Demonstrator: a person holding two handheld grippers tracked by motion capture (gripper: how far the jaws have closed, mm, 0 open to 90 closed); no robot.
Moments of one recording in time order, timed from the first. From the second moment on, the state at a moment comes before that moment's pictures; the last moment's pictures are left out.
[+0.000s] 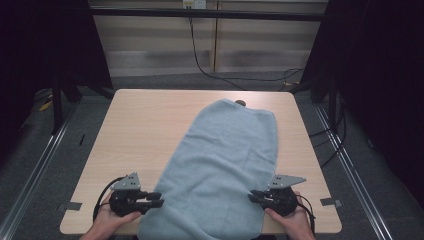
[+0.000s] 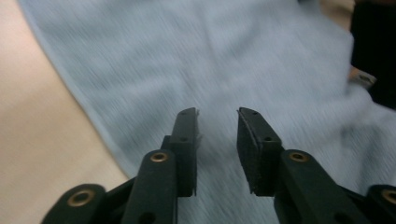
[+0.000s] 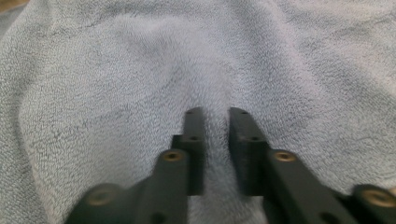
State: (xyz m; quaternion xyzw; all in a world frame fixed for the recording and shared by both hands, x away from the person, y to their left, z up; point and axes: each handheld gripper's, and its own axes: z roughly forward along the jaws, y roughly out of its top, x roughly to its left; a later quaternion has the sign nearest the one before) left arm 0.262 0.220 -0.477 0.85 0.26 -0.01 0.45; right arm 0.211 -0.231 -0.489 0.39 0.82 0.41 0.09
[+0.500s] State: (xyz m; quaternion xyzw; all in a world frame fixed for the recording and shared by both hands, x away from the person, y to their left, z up) left arm 0.373 0.171 -0.488 0.84 0.32 0.04 0.44; right arm 0.252 -0.249 -0.487 0.43 0.79 0.41 0.12
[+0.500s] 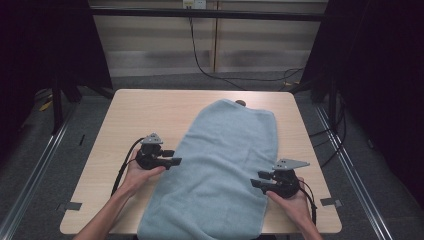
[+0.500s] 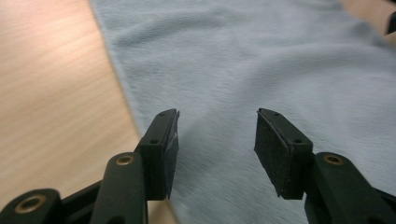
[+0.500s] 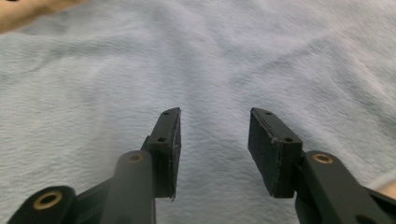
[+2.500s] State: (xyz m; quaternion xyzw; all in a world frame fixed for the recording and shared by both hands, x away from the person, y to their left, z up) left arm 0.264 0.219 -0.500 0.87 0.28 -0.01 0.42; right arm 0.227 -0.208 -0.496 0.37 0.84 0.38 0.10
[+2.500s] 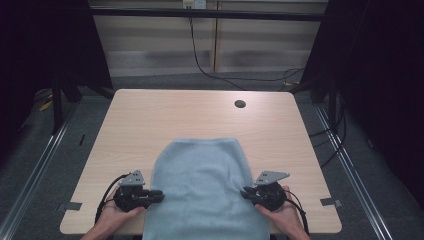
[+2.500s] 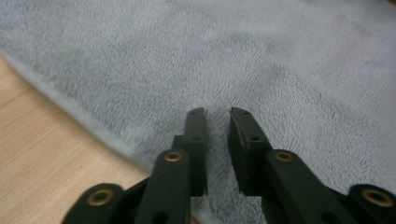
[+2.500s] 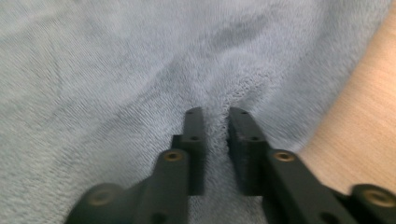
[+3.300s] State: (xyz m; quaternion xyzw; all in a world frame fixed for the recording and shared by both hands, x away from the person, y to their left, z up) left arm 0.321 0.213 -0.506 0.84 0.34 0.04 0.42; right arm 0.309 -0.179 -0.485 0.37 0.81 0.43 0.13
